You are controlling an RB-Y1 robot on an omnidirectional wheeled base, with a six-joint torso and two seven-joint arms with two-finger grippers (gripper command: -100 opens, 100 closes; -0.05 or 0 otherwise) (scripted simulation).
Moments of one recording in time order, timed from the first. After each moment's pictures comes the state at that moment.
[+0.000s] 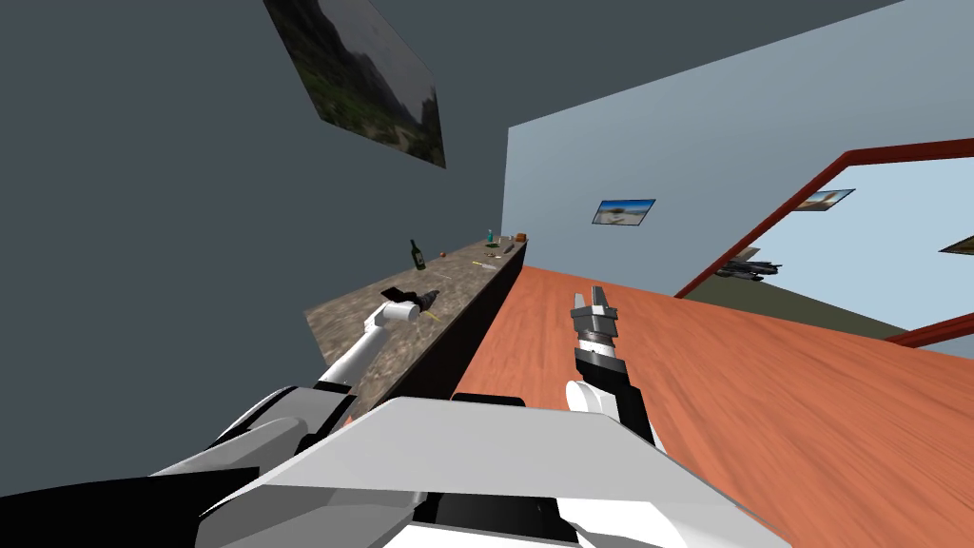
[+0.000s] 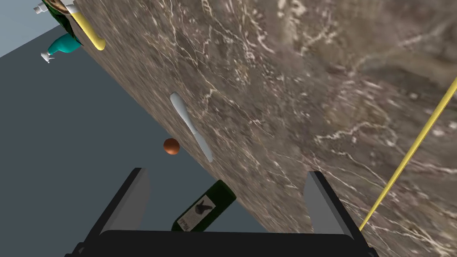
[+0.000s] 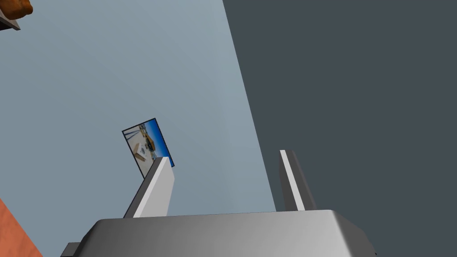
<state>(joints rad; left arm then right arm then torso) -0.27 0.57 -0.04 -1.42 0.47 0.70 -0.42 0.53 0.04 0.02 -2.27 -0.11 -0.38 0.06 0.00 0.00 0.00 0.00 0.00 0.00</state>
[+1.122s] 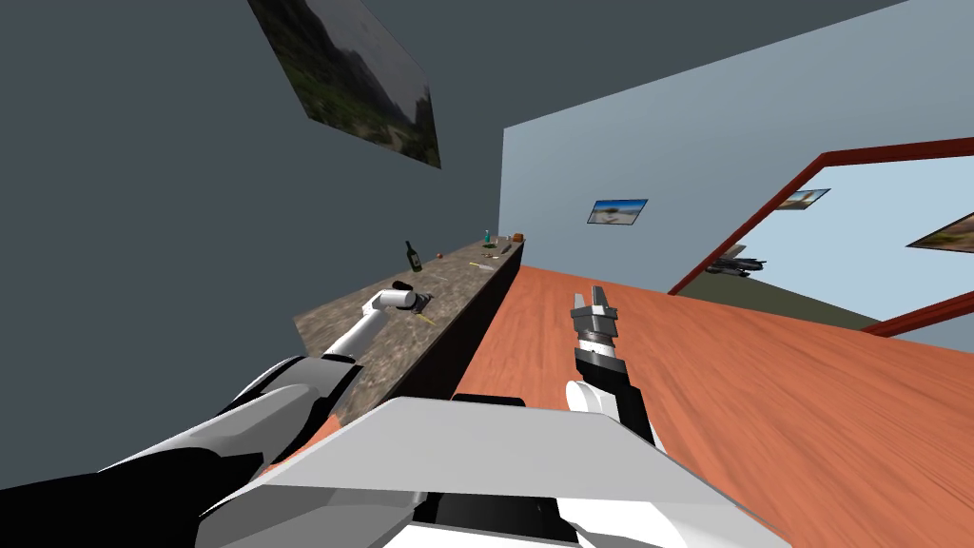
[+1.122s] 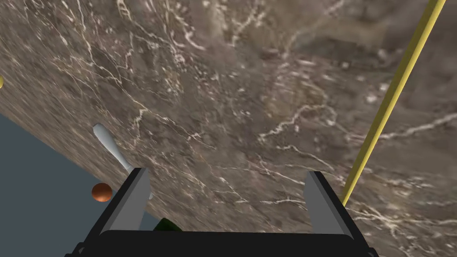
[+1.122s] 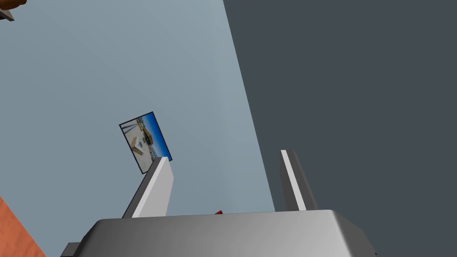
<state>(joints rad) -0.45 0.65 -0.04 -1.19 0.59 1.01 -0.50 0.53 0.04 0.02 -2.27 -0.11 -0.38 0.06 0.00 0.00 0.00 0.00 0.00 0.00</state>
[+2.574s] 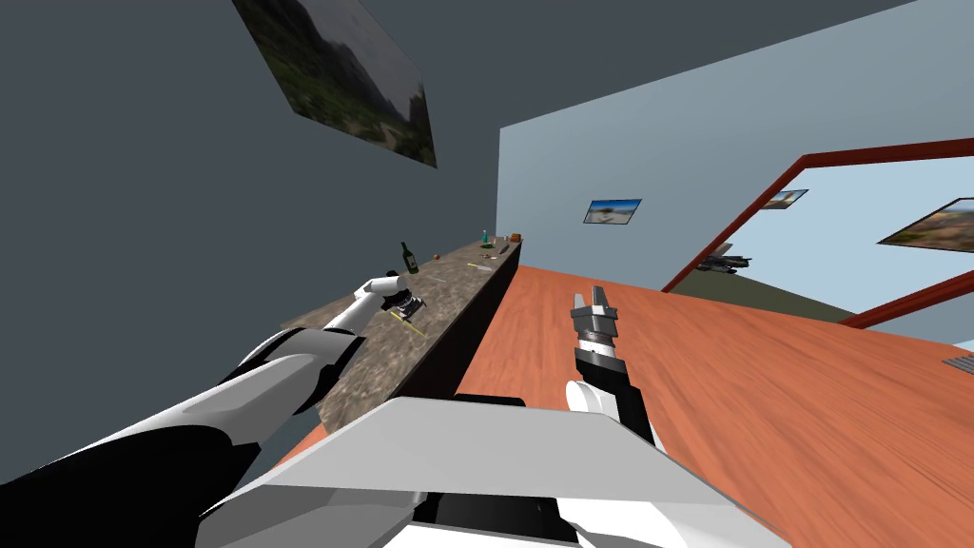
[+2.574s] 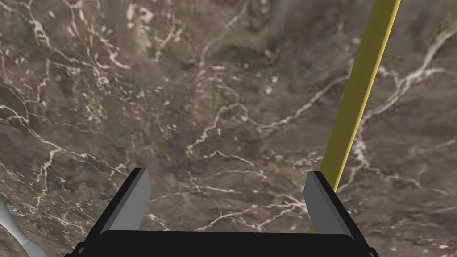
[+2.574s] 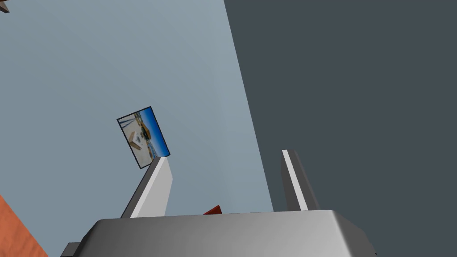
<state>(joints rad) -0.66 0.73 -0.05 -0.90 0.74 1.42 -0.59 0.53 0.04 0.02 -2.27 -0.11 -0.38 0.06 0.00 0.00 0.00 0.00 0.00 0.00</state>
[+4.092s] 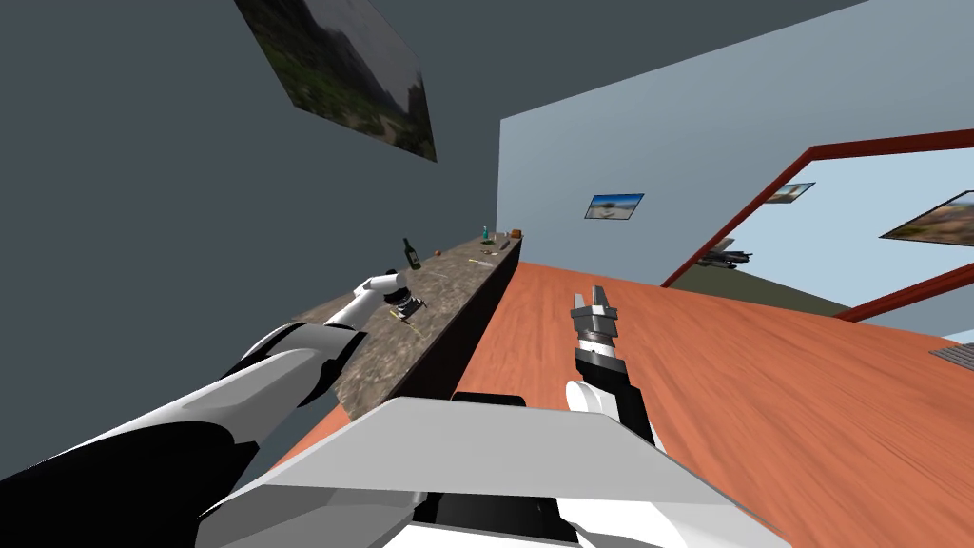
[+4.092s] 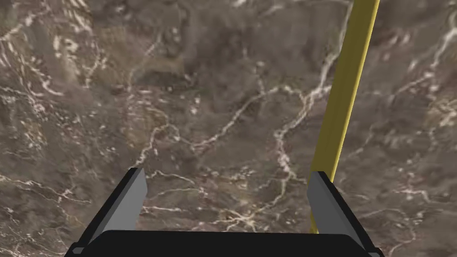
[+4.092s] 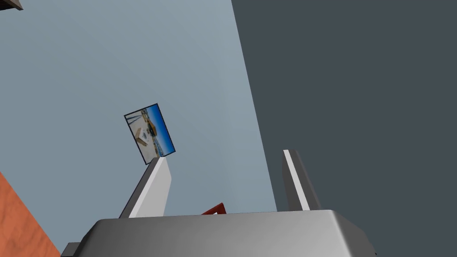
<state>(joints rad) -0.70 0.74 -0.05 -0.84 0.77 1.48 -0.64 0.53 0.04 0.02 -2.27 -0.11 -0.38 0.06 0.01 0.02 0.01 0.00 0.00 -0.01</state>
